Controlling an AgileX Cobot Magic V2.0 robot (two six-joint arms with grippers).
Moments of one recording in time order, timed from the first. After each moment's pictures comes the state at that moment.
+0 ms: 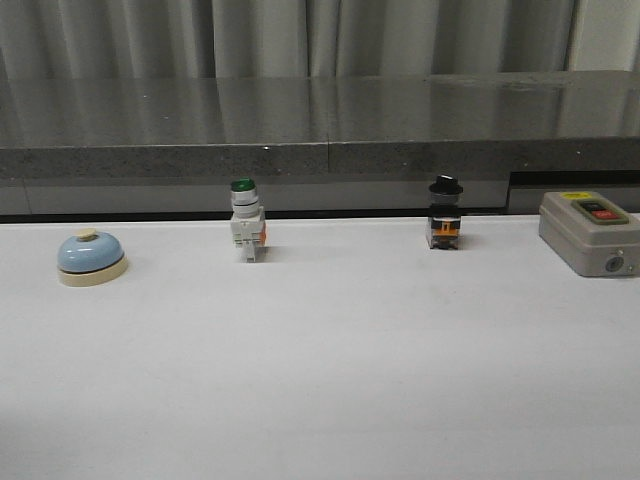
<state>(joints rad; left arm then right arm) -0.07 1.00 -0.71 -0.02 0.71 0.06 0.10 -0.01 0.03 -0.03 0.03 0.06</state>
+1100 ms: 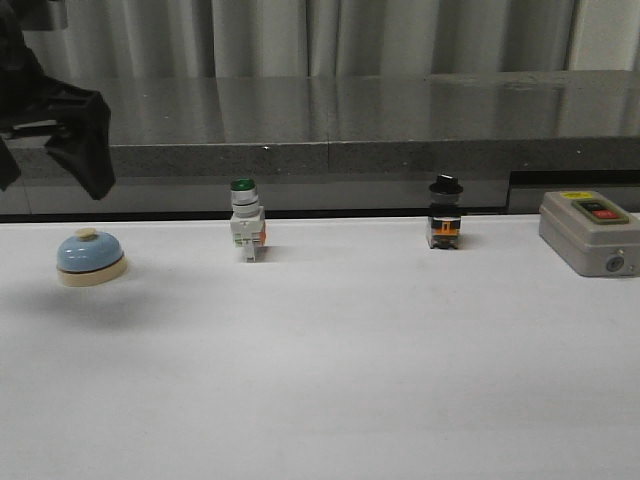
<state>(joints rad) -0.19 1.73 -1.25 0.00 0.68 0.06 0.10 -0.01 0.03 -0.03 0.03 0.06</state>
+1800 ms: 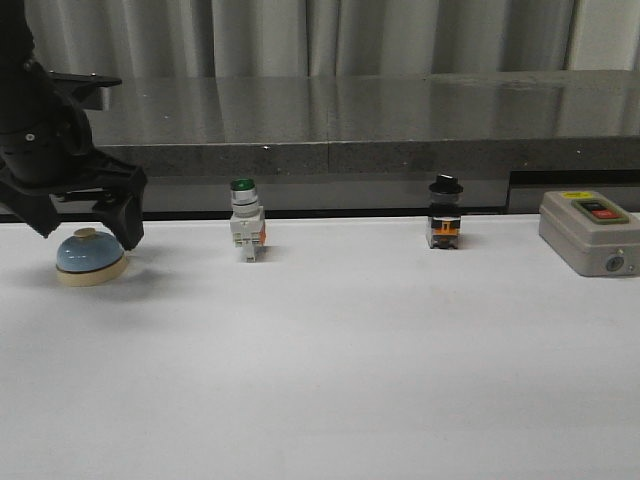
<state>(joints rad) -0.18 1.98 -1.37 0.03 0.60 0.06 0.10 -0.01 0.03 -0.03 0.03 0.06</state>
